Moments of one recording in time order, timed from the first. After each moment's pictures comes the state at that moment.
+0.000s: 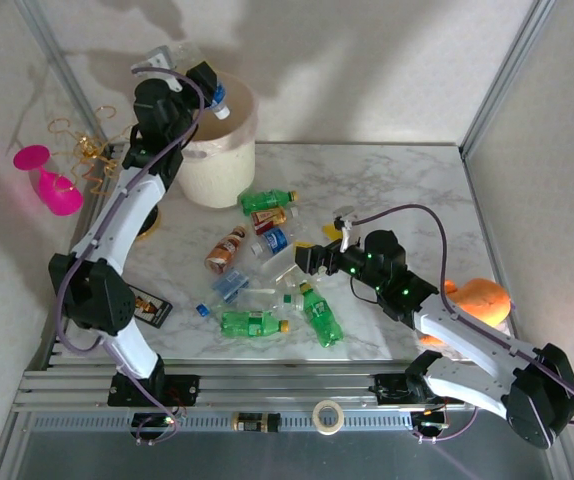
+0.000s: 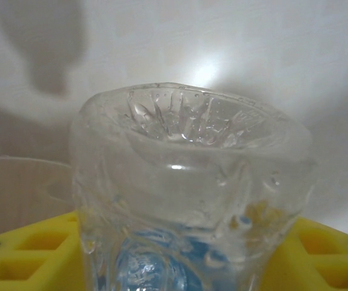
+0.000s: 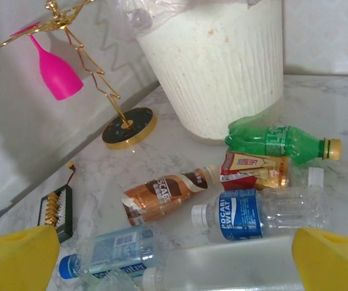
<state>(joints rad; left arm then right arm) -0.19 1.74 1.74 0.07 -0.06 -0.54 0.72 1.02 0.61 0.20 -0.16 0.33</state>
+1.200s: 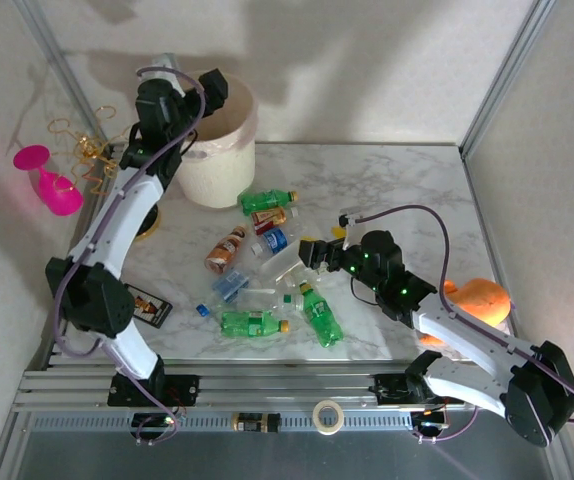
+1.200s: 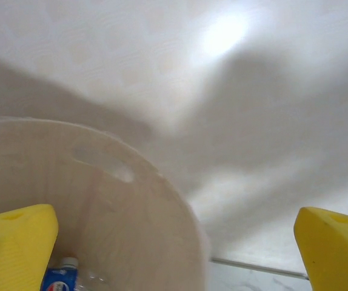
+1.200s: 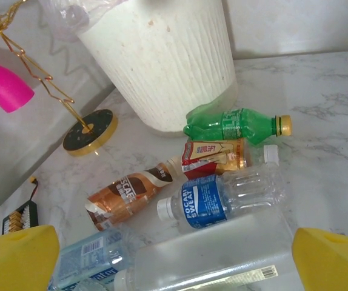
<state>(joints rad) -0.23 1.67 1.71 -0.07 -0.06 -0.51 0.72 1.05 0.61 0.16 -0.03 0.40</state>
